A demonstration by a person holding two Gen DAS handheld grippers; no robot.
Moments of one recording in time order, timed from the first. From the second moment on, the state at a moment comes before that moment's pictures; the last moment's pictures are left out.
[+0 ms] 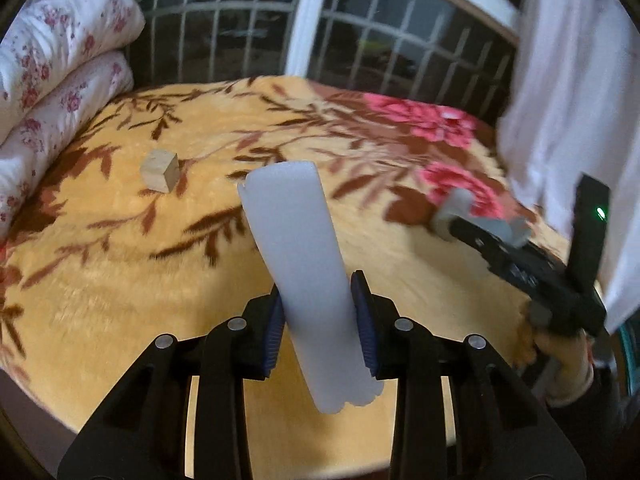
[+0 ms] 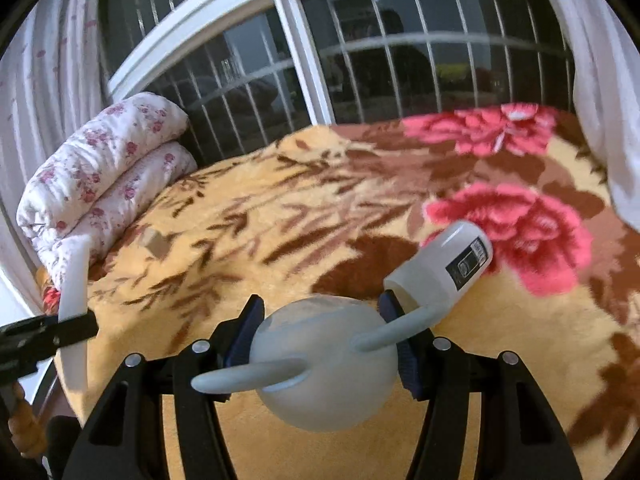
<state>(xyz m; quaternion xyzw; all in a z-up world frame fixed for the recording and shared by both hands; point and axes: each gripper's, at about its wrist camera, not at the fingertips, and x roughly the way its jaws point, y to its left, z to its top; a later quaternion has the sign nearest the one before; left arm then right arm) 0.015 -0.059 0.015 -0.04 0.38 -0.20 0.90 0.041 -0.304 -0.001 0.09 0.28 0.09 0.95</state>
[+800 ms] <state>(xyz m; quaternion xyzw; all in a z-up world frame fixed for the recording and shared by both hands) -0.141 -0.023 -0.127 0.04 0.52 -0.28 0.81 -0.176 -0.207 -0.107 0.00 0.45 0.16 0.88</state>
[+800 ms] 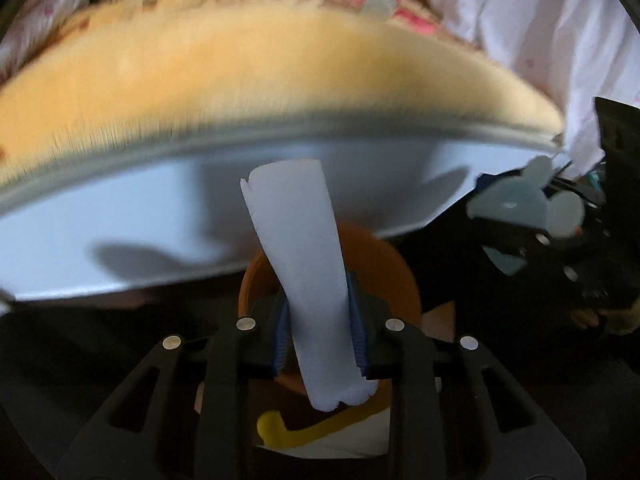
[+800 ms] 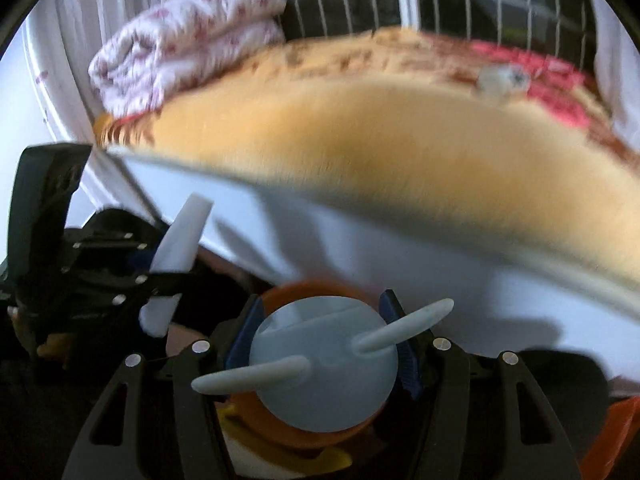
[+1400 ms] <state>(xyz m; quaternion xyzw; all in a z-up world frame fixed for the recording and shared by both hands) -0.092 -0.048 -0.262 0.08 0.67 -0.21 0.70 -0.132 -0.193 -0.232 -0.02 0.61 0.14 0.78</state>
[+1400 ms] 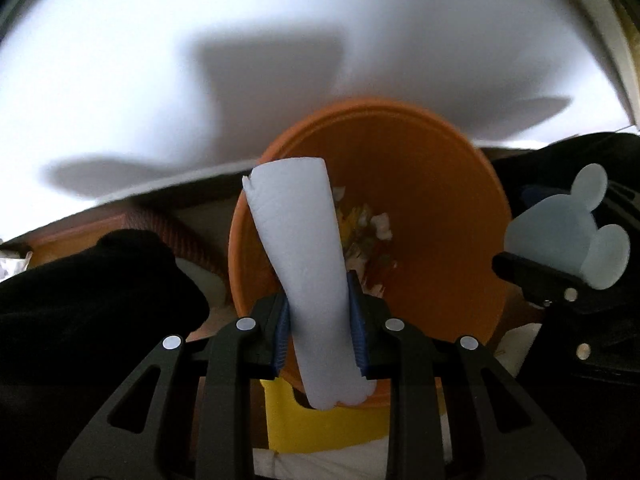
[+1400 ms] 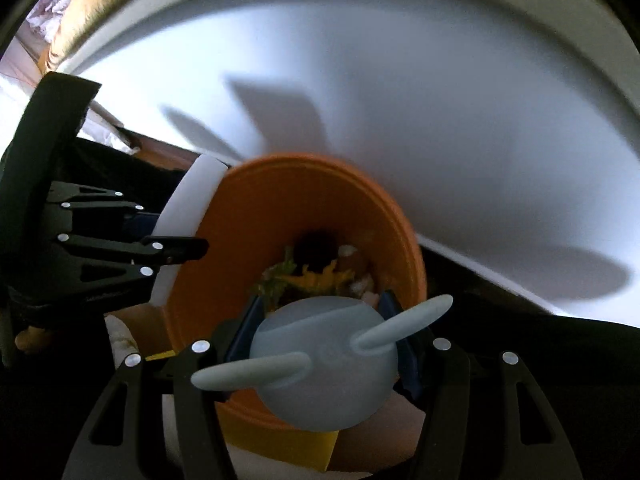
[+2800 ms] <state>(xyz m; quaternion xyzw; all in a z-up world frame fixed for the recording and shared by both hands) -0.108 -0.004 -0.068 0.07 0.46 -0.19 0.86 -0.113 -0.252 -0.019 0.02 0.43 0.12 0.89</state>
